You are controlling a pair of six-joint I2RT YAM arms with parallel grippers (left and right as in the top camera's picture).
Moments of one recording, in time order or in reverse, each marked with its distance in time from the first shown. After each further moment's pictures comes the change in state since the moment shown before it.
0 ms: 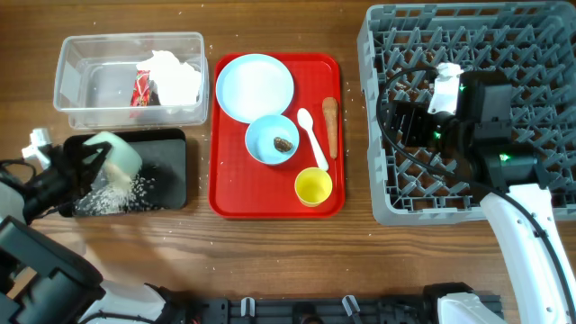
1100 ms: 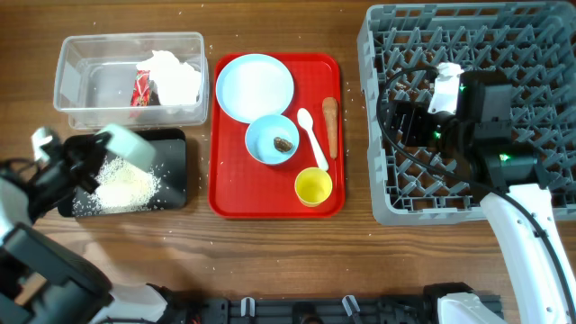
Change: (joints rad) left arm -0.077 -0.082 0.006 -0.105 0.148 -0.242; right arm 0.000 0.000 0.000 0.003 0.000 0.004
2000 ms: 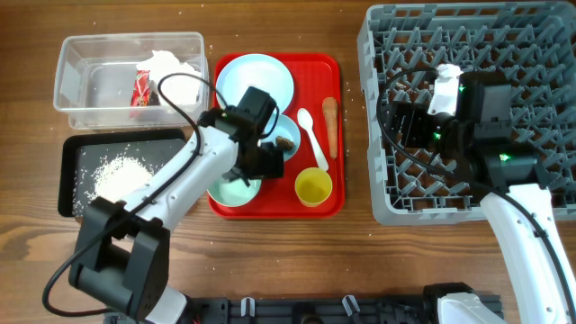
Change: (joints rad) left arm -1.275 0.066 0.137 0.103 -1.310 -0.355; right arm 0.000 0.000 0.000 -0.016 0.000 0.003
